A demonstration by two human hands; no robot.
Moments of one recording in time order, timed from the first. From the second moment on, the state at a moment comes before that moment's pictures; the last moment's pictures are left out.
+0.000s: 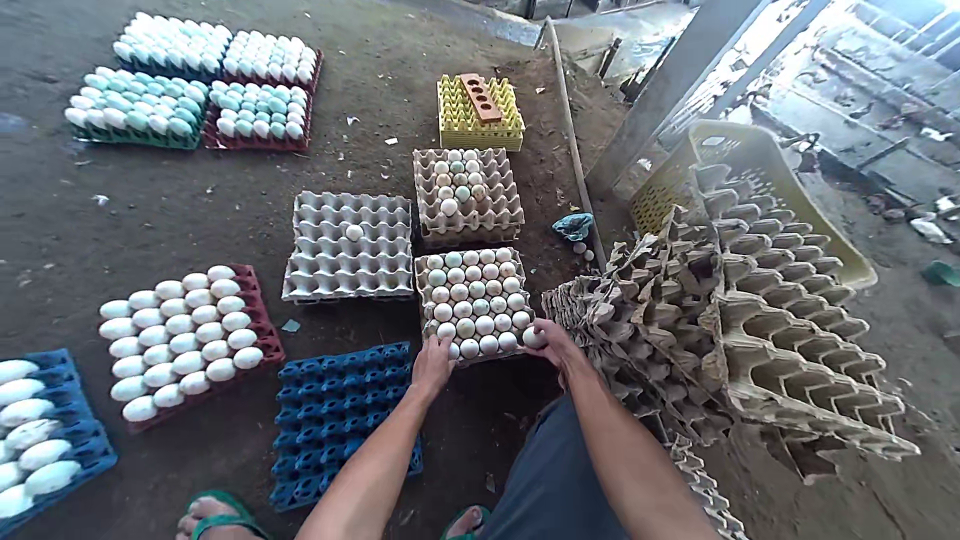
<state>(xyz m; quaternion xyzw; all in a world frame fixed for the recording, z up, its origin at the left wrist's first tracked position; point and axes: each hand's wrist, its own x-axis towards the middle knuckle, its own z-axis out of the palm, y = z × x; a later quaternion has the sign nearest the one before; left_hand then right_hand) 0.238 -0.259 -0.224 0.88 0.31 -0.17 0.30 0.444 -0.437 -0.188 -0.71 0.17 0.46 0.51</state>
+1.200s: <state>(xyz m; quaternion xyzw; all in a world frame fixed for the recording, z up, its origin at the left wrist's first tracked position) 0.268 -0.271 -0.214 0.91 0.25 -0.22 0.25 0.393 -0.382 -0.201 -0.88 -0.30 0.36 0.01</state>
